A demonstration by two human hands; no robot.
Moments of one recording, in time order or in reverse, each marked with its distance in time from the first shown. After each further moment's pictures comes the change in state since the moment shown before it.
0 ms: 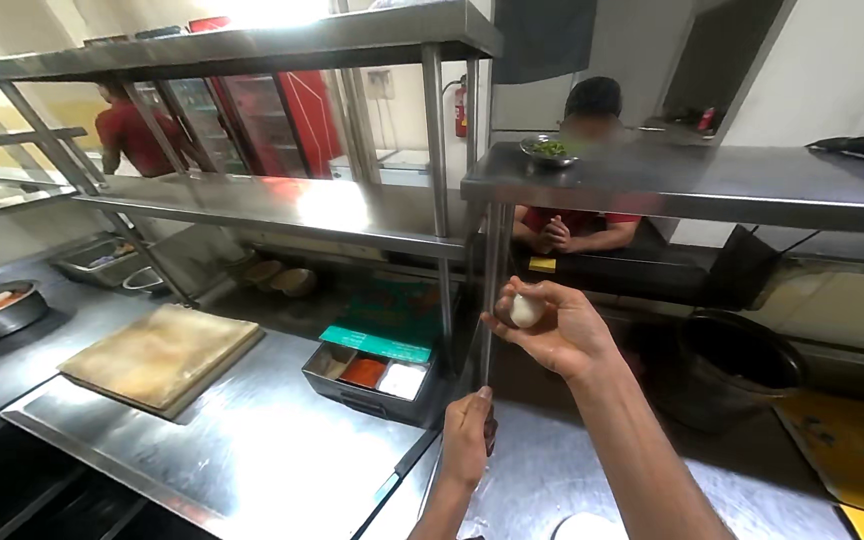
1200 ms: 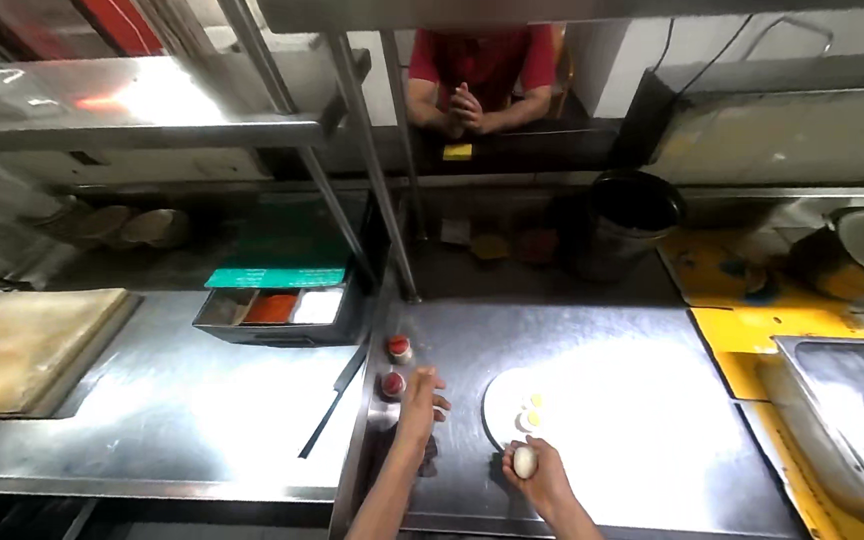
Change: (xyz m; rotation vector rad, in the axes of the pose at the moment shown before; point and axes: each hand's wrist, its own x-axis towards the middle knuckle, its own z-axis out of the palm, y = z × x) left_hand -0.080 -0.109 -0.010 0.445 0.030 -0.668; right_hand -0.141 0.227 -0.354 0.073 0.763 0.355
